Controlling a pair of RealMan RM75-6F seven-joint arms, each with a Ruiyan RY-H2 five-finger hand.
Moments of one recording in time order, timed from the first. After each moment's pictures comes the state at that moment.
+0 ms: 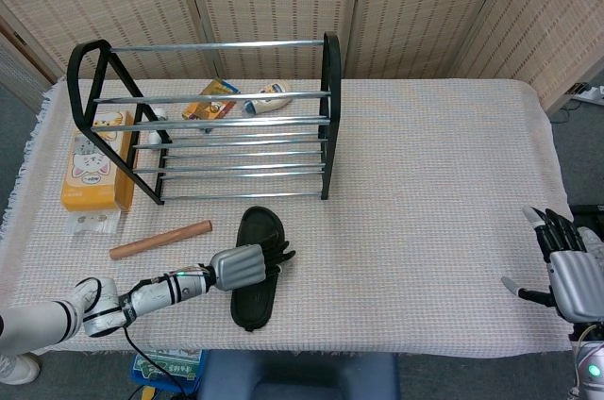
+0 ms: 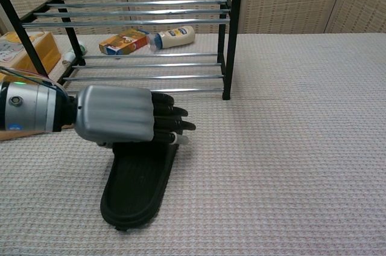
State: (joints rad) left arm -0.98 -1.45 0.05 -1.33 1.93 0.79 0.56; right arm 0.07 -1.04 0.06 -1.70 -1.51 1.49 0.12
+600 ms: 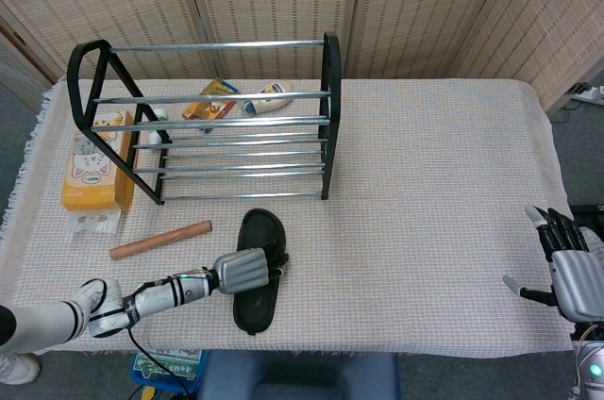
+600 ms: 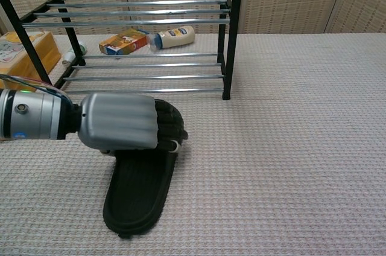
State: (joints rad) left arm -0.99 -1.48 0.09 -1.29 1.94 0.84 0.49; right arm 0.07 -1.04 0.06 -1.69 -1.51 1.49 0.12
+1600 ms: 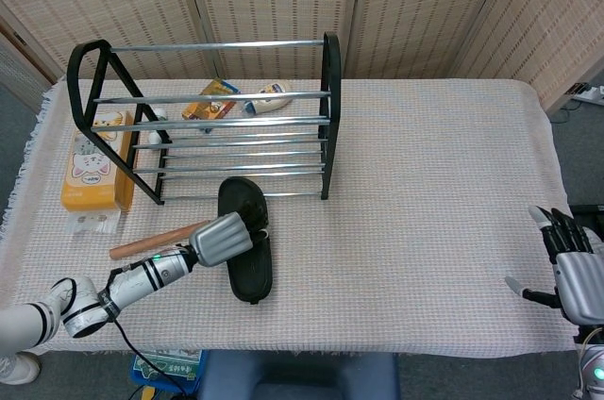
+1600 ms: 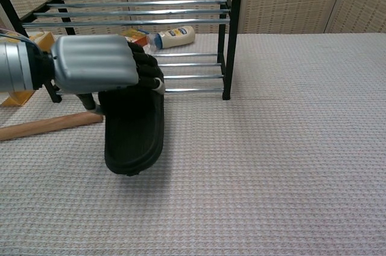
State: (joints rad) left arm -0.94 -1.34 0.01 -1.40 1.78 0.91 0.52; right arm 0.05 -1.03 0.06 -1.69 -1.53 1.52 0.14
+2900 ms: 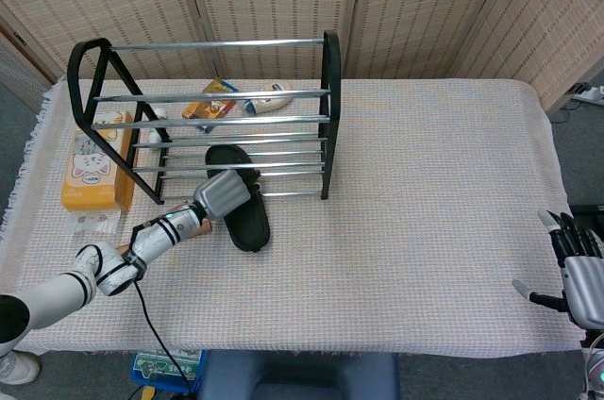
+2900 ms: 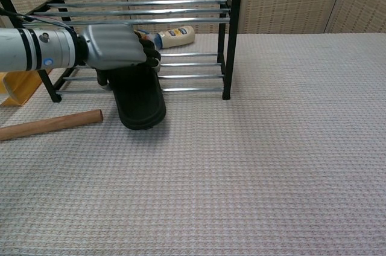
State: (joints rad) left arm -1.05 -1.52 -0.04 -1.00 1.63 0.75 0.41; right arm 0.03 -1.04 0.06 -1.68 -1.51 1.52 0.15
